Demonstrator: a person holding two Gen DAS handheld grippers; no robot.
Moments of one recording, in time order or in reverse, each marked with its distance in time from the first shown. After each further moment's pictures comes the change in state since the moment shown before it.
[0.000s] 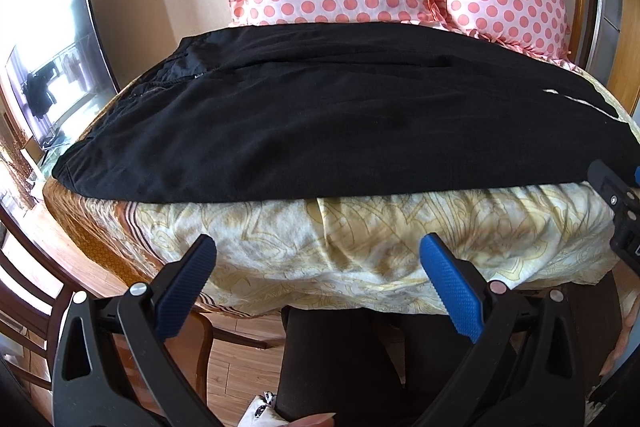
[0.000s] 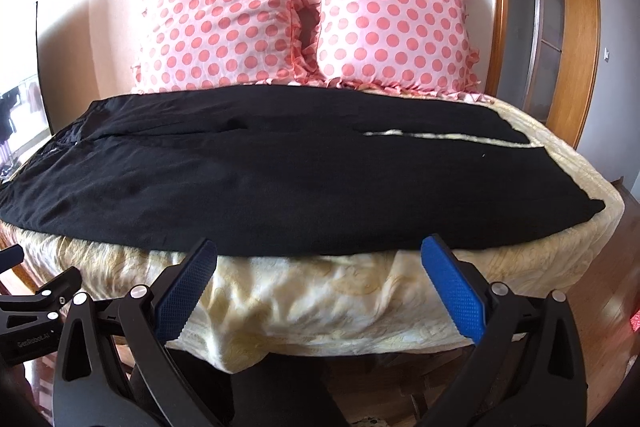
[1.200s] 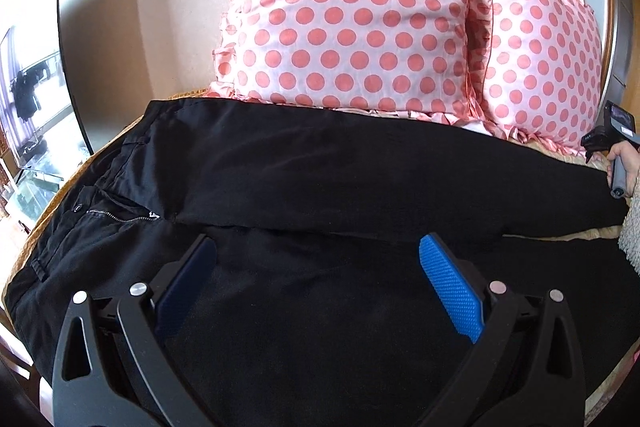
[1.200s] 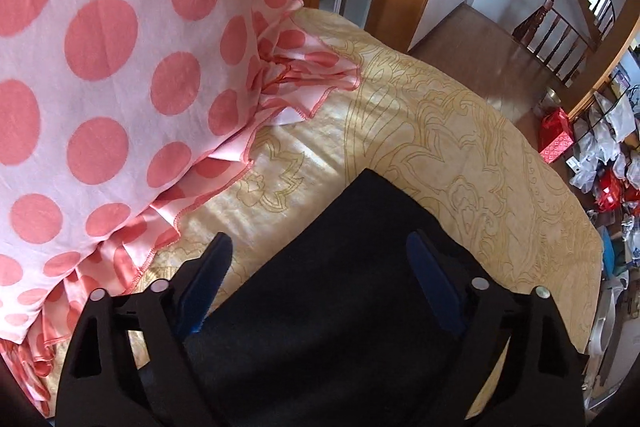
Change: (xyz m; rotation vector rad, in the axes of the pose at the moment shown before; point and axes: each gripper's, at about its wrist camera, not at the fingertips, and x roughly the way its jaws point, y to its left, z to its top) left arm 0.099 0.032 0.159 -0.073 -0.091 -0.091; right arm 0.393 -0.264 0.204 0.521 0.592 -0.643
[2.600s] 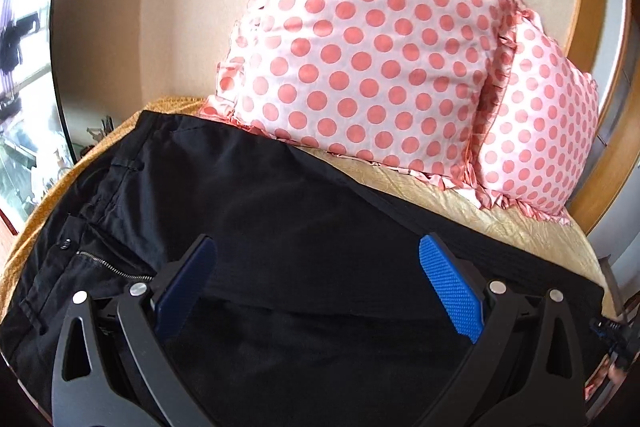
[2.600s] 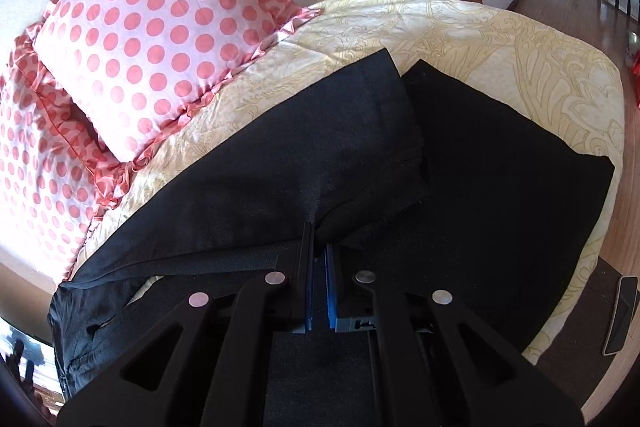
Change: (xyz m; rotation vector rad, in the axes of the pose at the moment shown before) left arm 0.019 0.065 0.084 -0.174 0.028 -0.164; right arm -0.085 -0.208 -0.201 0.085 -0.115 0.611
